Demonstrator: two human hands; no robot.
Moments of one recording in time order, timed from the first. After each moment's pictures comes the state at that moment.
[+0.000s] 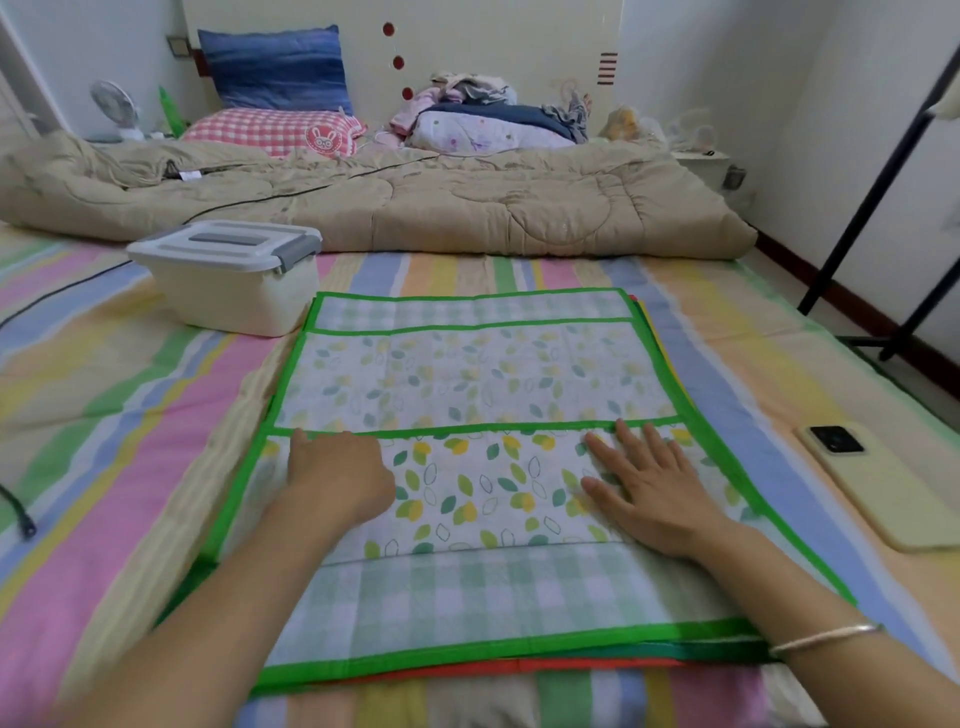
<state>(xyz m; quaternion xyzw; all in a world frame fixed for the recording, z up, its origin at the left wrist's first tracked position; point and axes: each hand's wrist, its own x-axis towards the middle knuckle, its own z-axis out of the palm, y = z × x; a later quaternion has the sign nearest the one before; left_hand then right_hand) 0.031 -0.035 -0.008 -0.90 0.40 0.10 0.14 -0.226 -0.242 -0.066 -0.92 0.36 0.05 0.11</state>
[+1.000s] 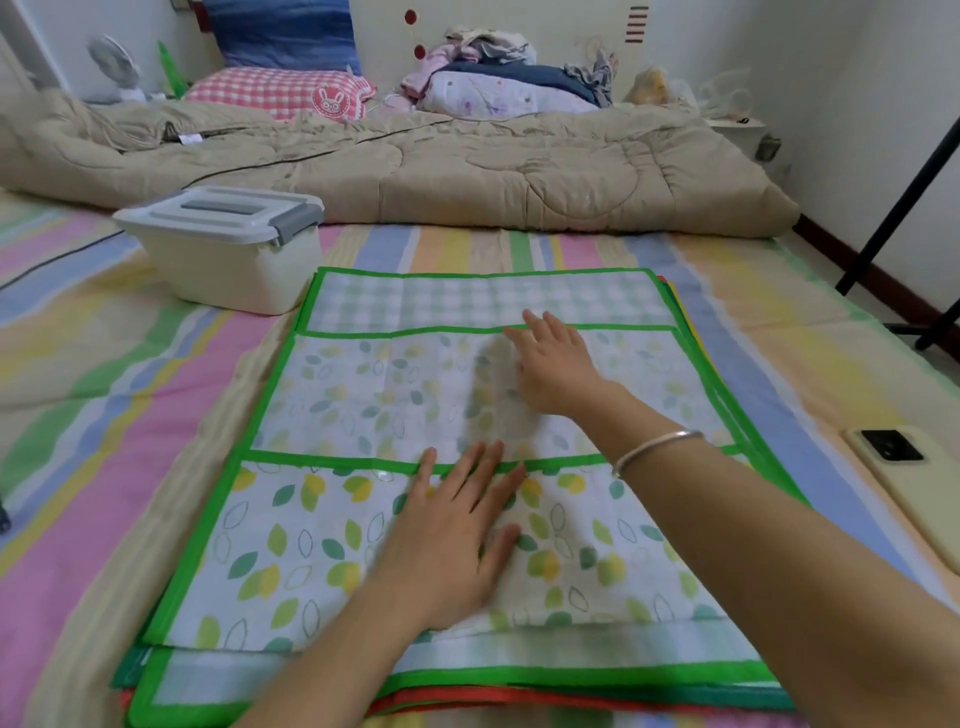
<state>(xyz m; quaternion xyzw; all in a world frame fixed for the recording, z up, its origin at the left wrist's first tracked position) -0.035 -0.049 -0.088 -0.78 0.62 0.03 -0.07 -0.056 -0.273 -0.026 -0.95 0.30 -0.01 0.05</state>
